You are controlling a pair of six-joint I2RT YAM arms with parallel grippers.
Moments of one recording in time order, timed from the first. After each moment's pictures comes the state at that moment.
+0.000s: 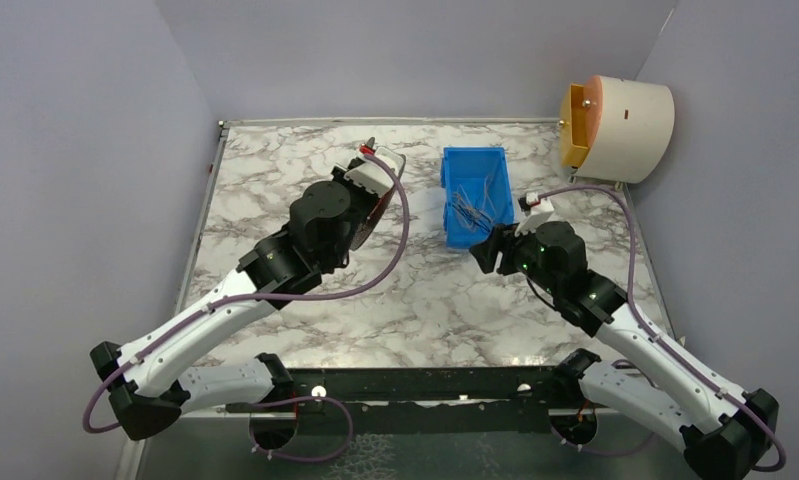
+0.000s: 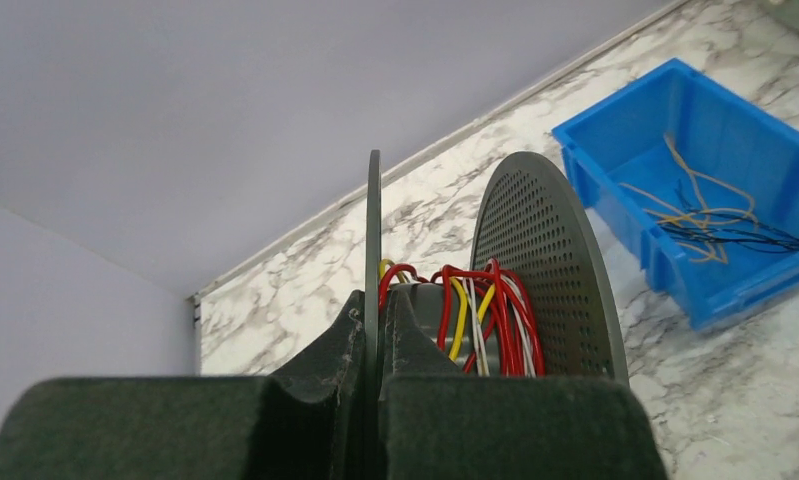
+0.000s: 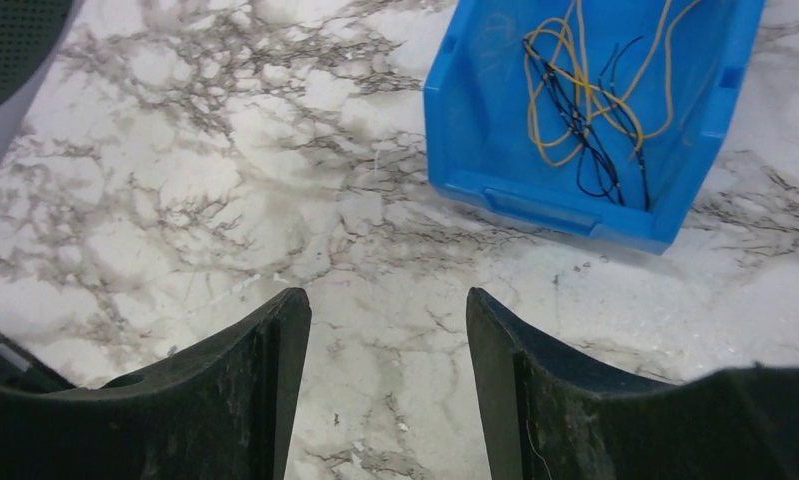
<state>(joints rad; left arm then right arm) -0.92 1.05 1.19 -0.23 -0.60 0.34 0.61 0.80 0.65 -0.22 0.06 0.37</state>
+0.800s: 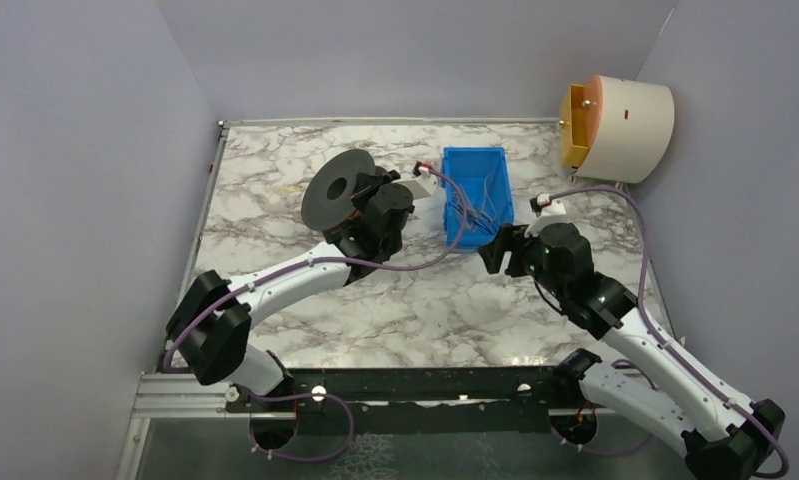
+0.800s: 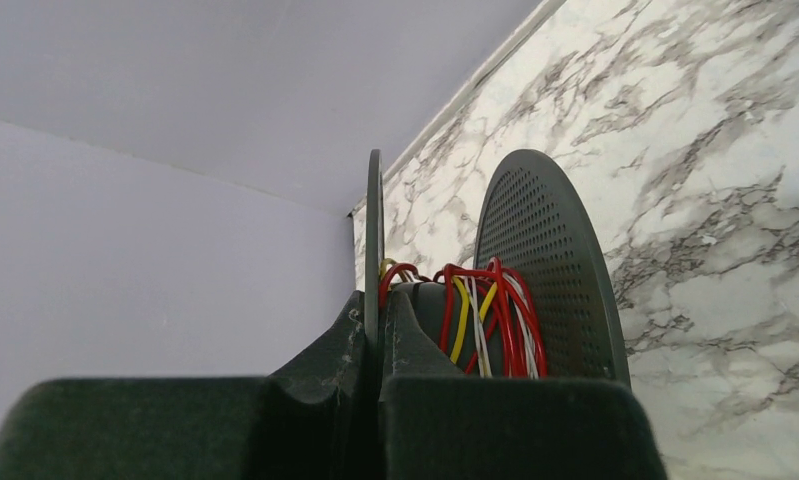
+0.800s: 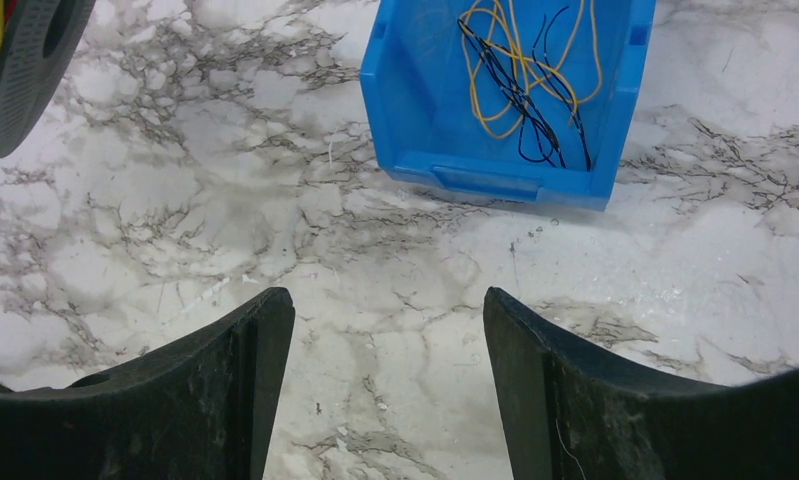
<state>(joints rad) -0.86 1.46 1.03 0.19 -0.91 0.76 0.61 0.78 0.70 -0.36 0.18 0.41</state>
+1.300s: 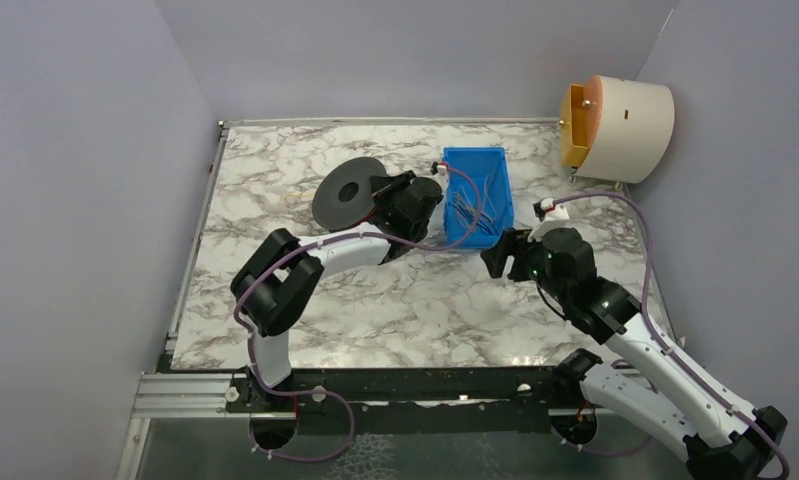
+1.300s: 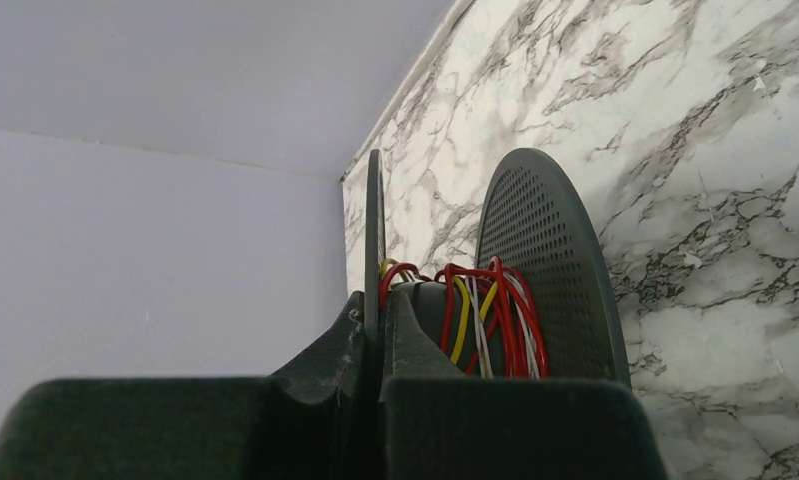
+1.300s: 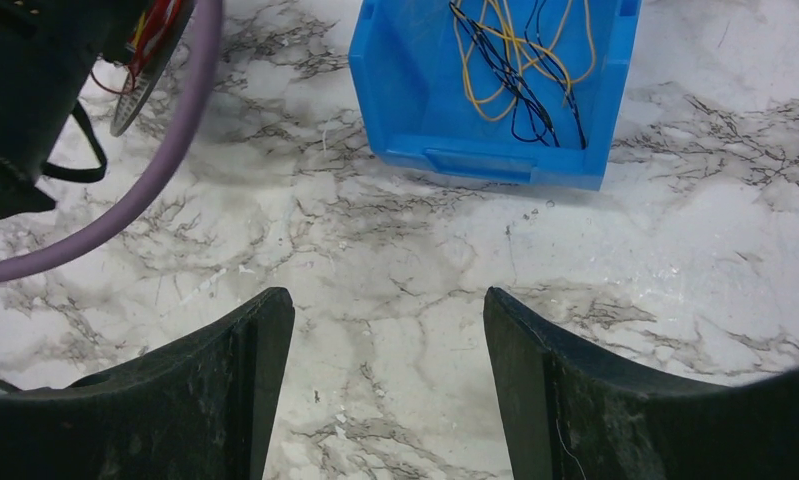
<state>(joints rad) -0.80 1.82 1.18 0.25 -1.00 0.77 0.61 0.74 0.68 -0.38 0.19 0.44</state>
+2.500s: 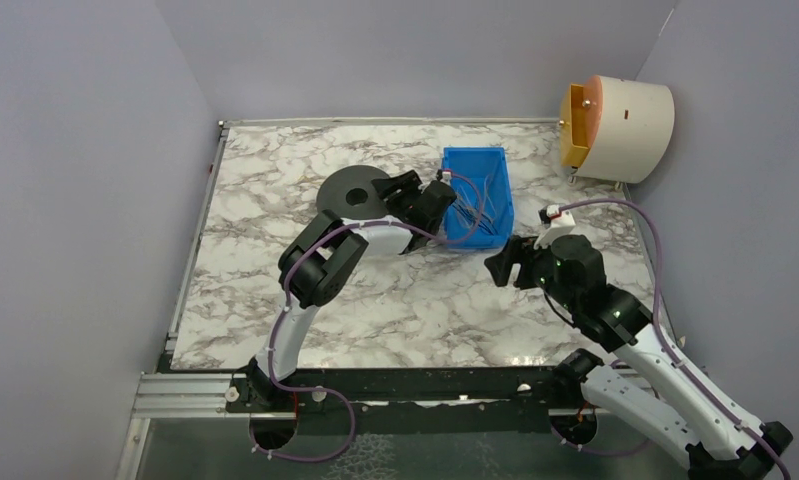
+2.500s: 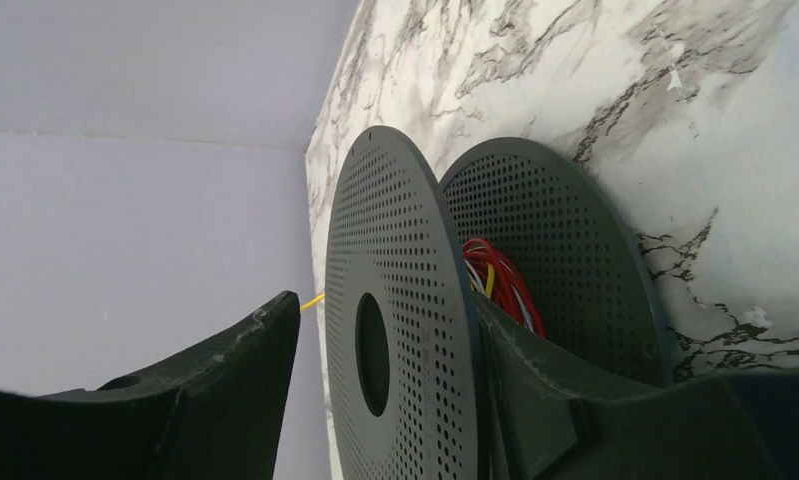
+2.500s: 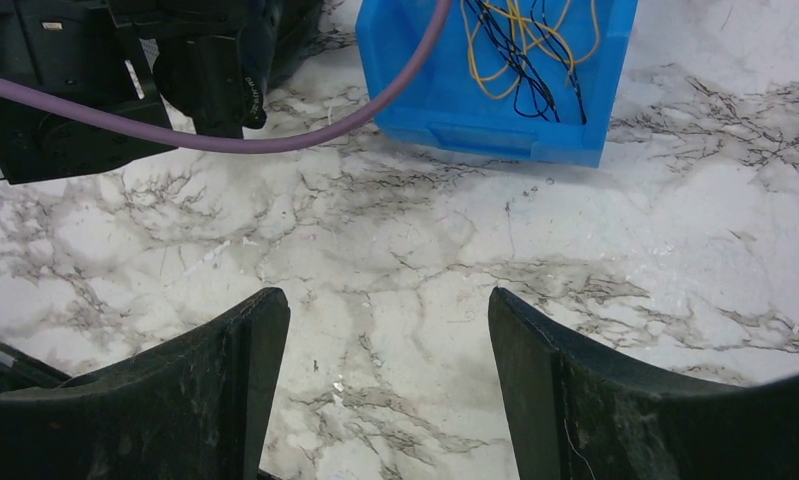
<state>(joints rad) -0.77 2.18 1.40 0.22 -1.07 0.72 0.61 0.65 0.68 -0.48 0.16 0.42</state>
